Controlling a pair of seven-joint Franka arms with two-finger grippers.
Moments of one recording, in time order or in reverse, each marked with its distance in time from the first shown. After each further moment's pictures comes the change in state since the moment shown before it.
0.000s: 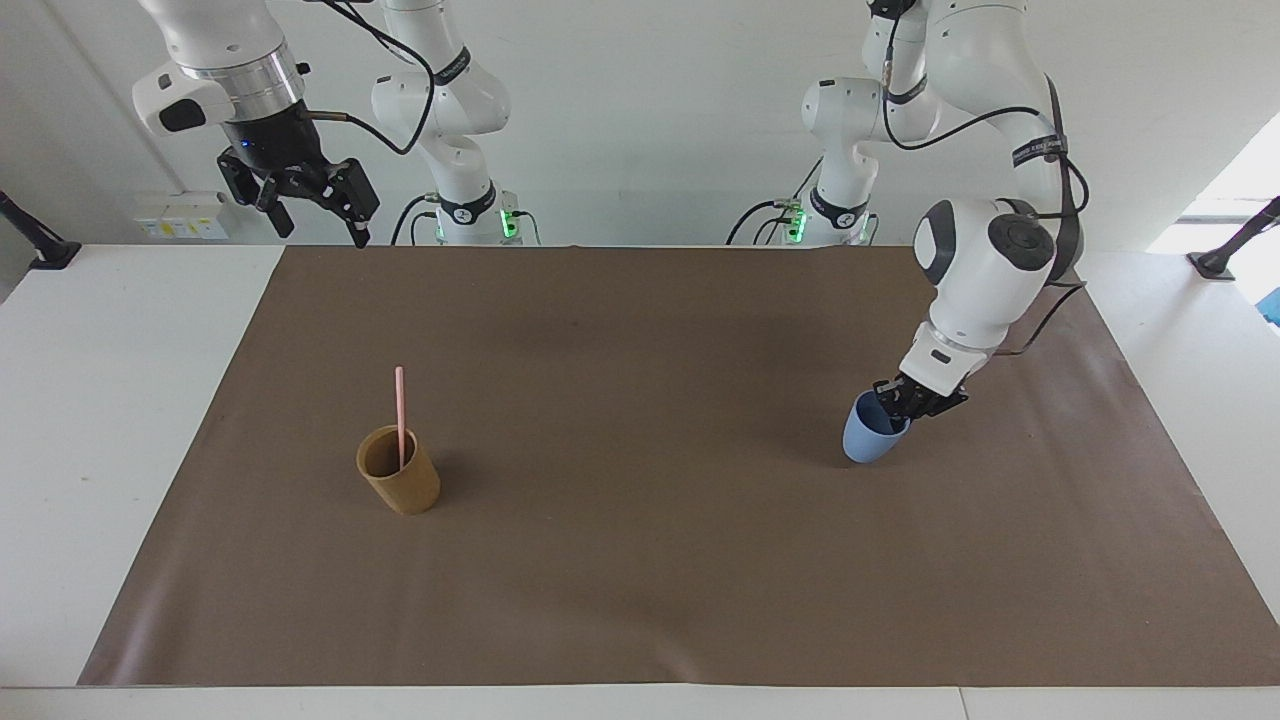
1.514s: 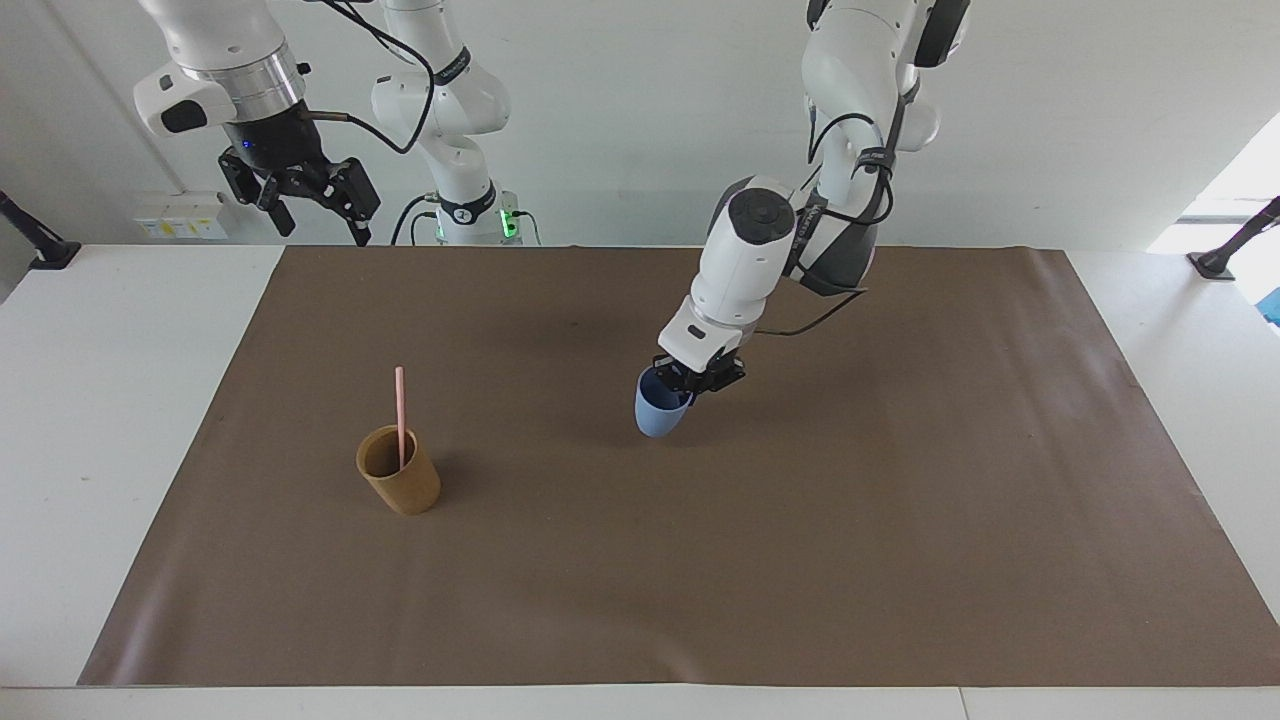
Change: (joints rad) left arm -0.440 0.241 -0.043 0.249 -0.079 -0.004 -0.498; right arm 0.000 0.000 0.001 0.000 0.000 -0.010 -0.003
